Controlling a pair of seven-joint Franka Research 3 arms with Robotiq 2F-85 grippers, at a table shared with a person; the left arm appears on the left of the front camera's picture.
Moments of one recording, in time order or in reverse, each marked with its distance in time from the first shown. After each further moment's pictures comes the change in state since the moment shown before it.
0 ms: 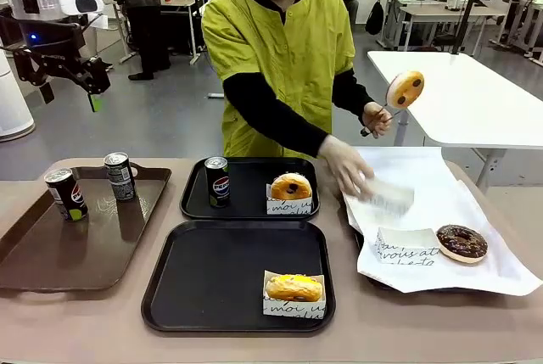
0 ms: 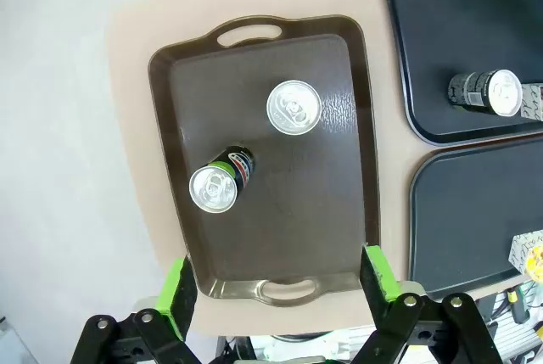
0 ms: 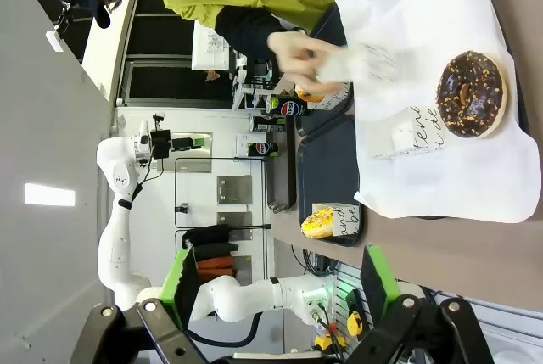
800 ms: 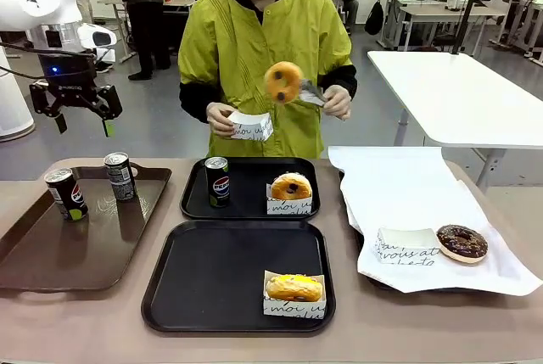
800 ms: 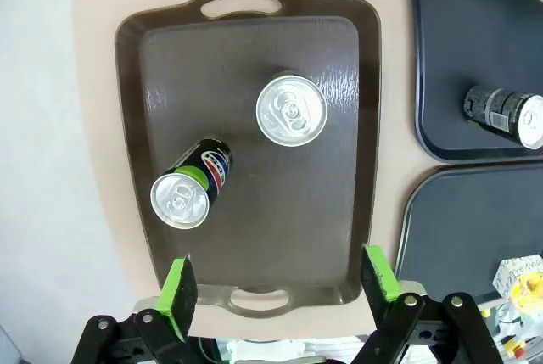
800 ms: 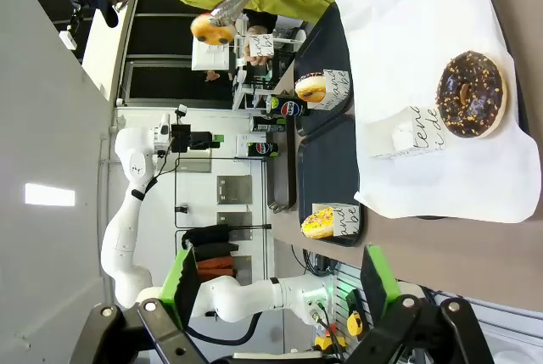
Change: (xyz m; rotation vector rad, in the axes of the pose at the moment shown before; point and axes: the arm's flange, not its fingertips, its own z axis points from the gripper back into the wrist) left arm 0.015 0.000 -0.065 -0.048 0.099 0.119; right arm 0.000 0.000 0.000 0.000 0.000 0.000
